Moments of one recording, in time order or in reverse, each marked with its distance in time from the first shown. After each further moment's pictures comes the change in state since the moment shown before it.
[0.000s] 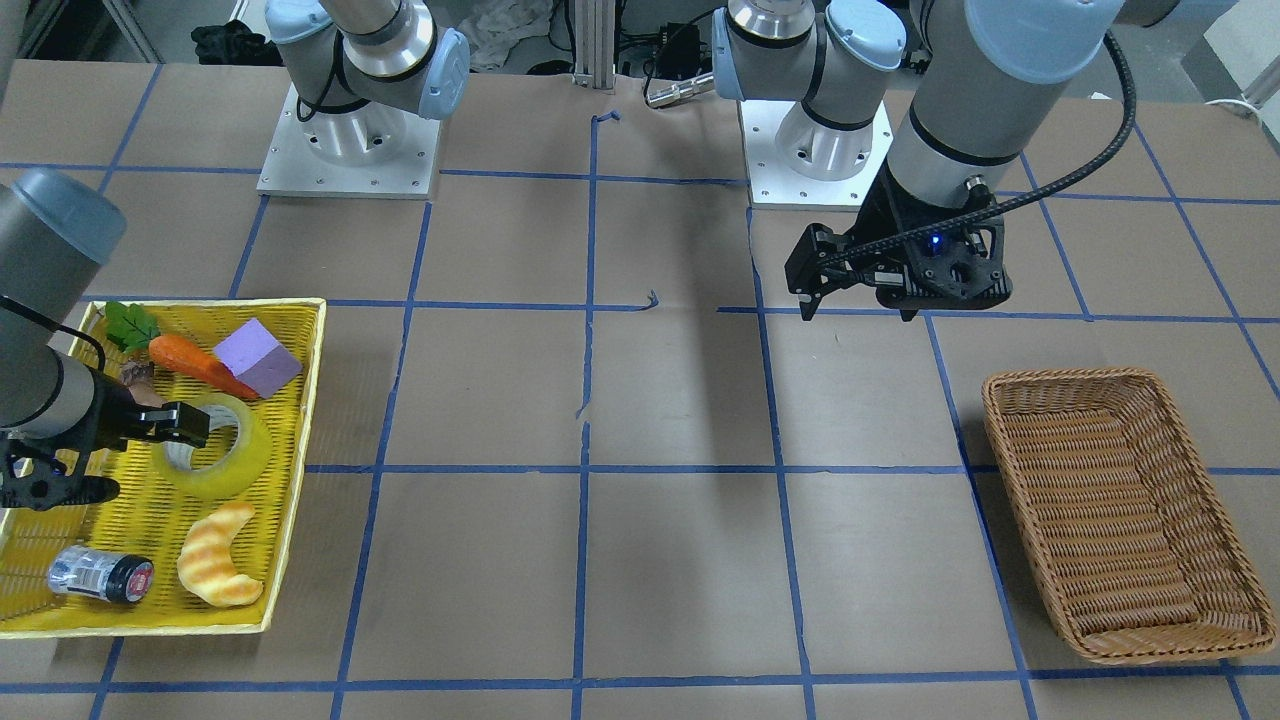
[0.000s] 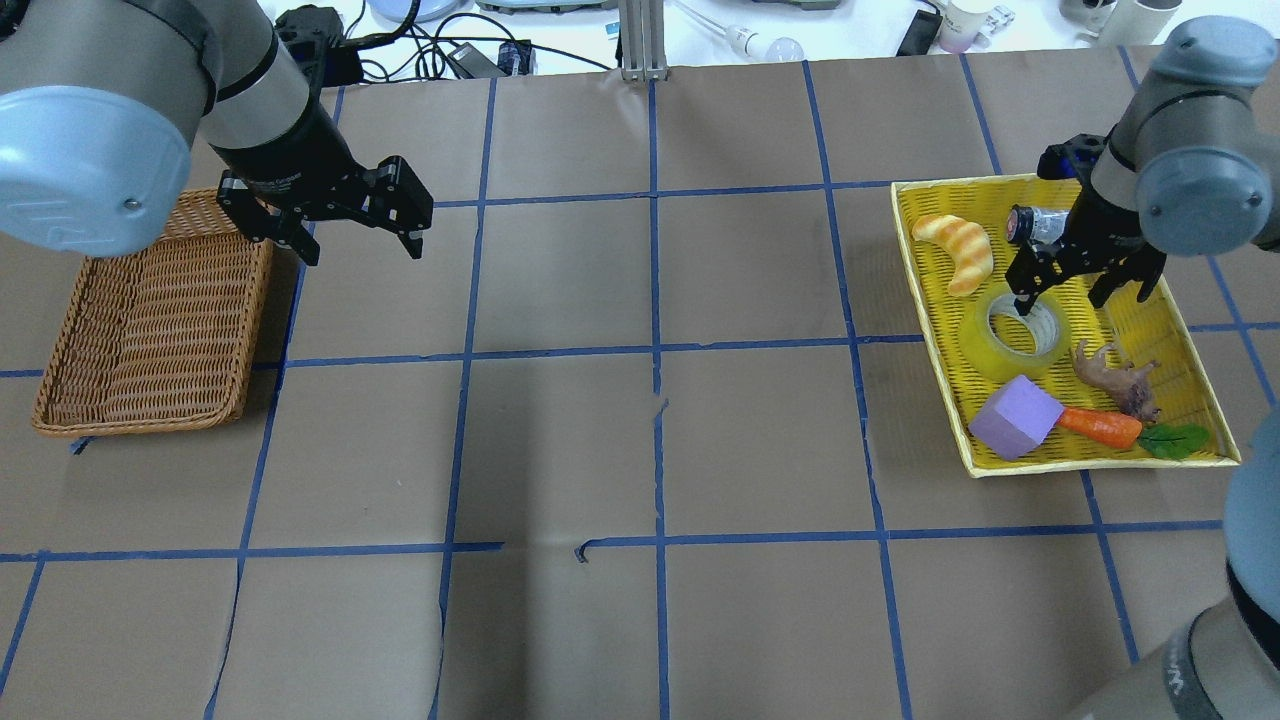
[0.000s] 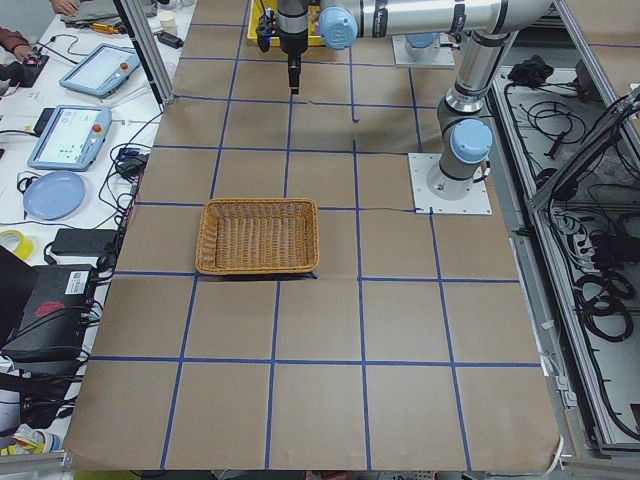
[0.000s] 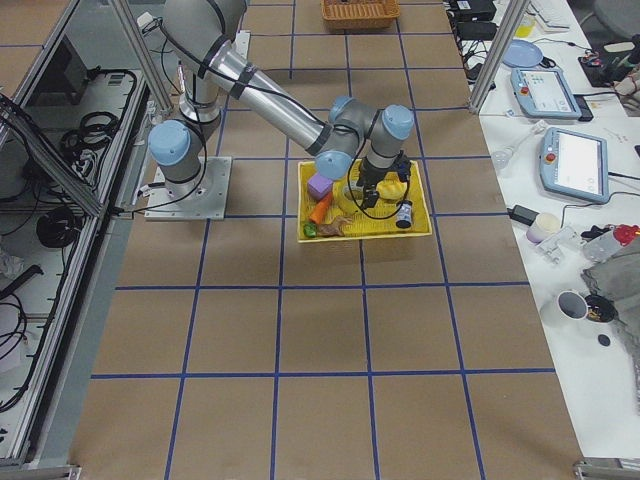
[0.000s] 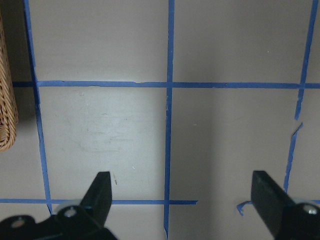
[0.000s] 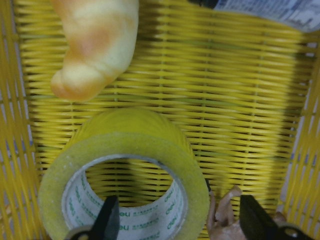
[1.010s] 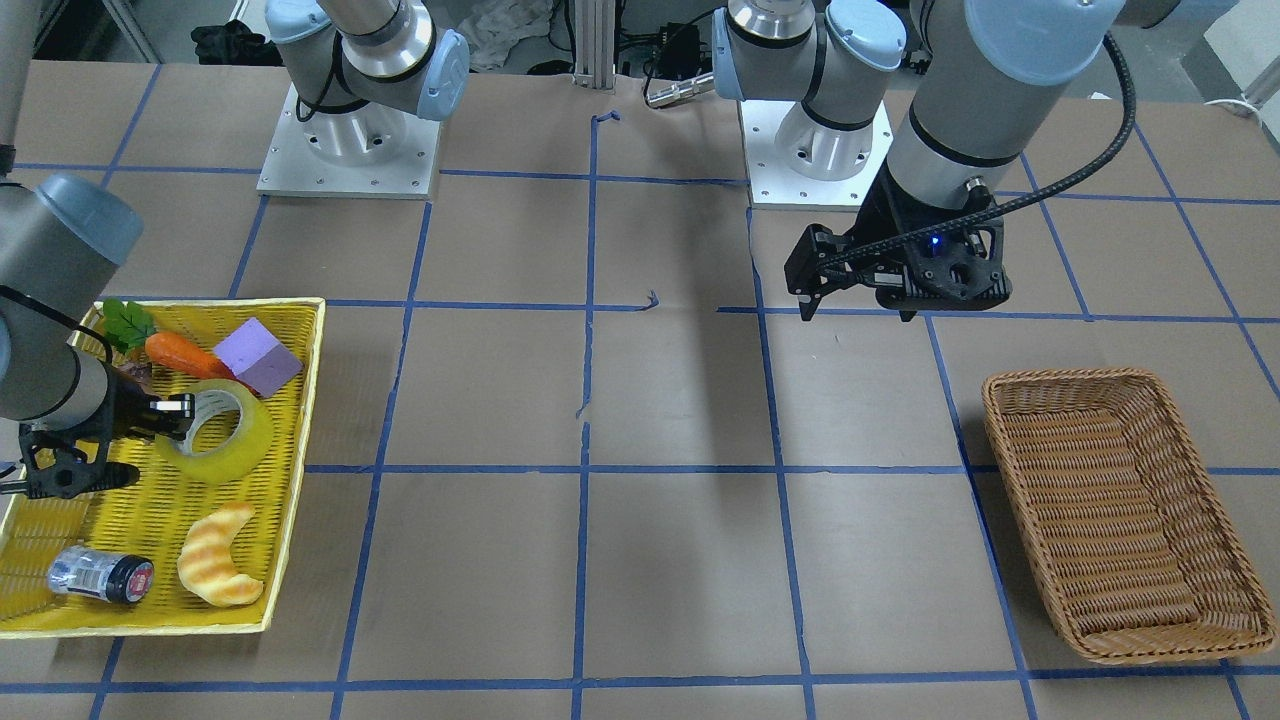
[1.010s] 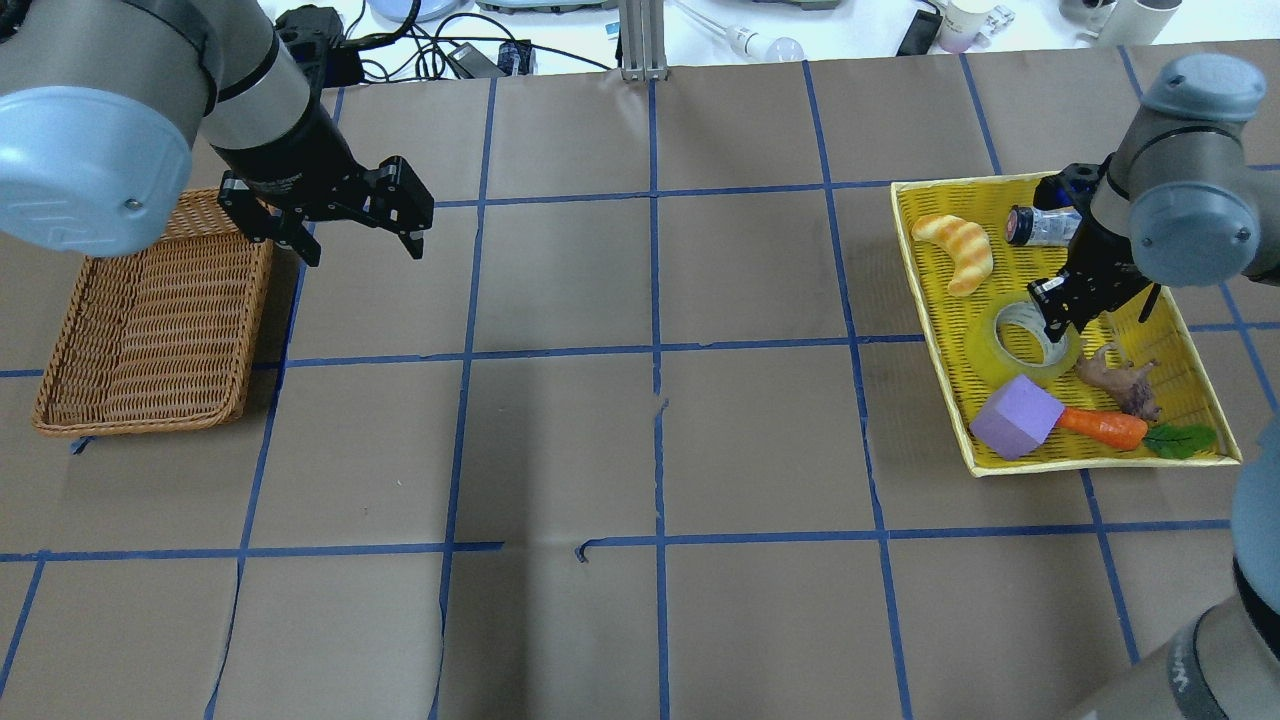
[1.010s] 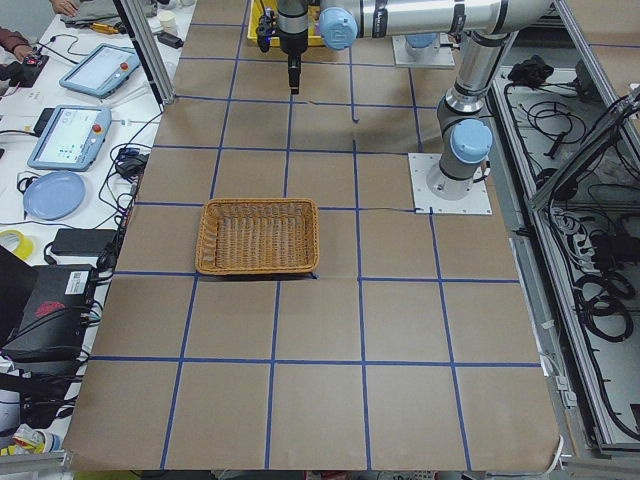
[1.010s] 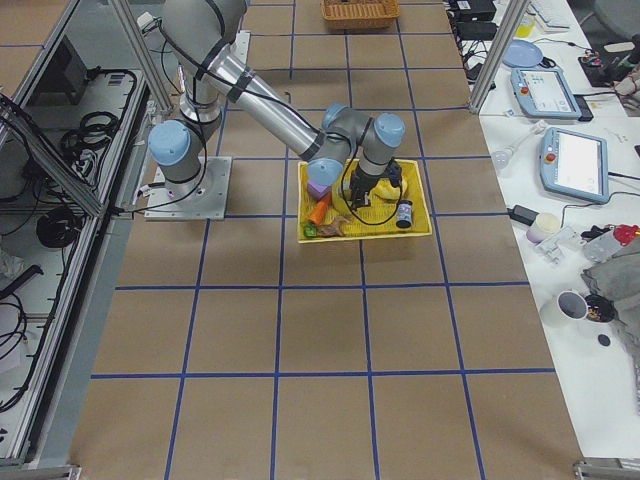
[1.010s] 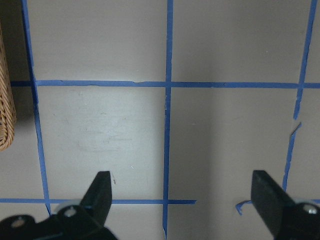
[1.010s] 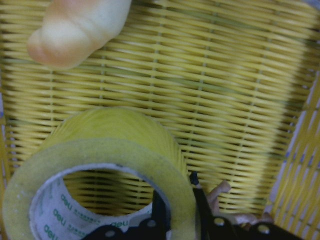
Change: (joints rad) left arm 0.000 0.000 -0.001 0.000 -0.001 -0.001; right arm -0.013 -0.012 0.014 -0.027 -0.034 -0.105
